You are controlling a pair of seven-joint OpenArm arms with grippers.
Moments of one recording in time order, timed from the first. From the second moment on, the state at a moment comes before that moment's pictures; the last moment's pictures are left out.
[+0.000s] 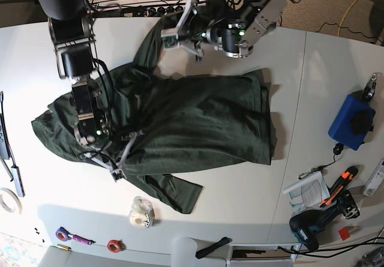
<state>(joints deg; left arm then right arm) 5.2 -9.4 39.7 96.0 -28.6 -43.5 58.5 26.3 18.9 -15.0 60.1 6.2 15.4 -37.4</state>
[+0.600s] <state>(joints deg) 5.2 -15.1 39.7 95.7 -33.3 -43.5 57.1 39.9 18.0 -9.8 57.2 5.8 9.0 -47.4</state>
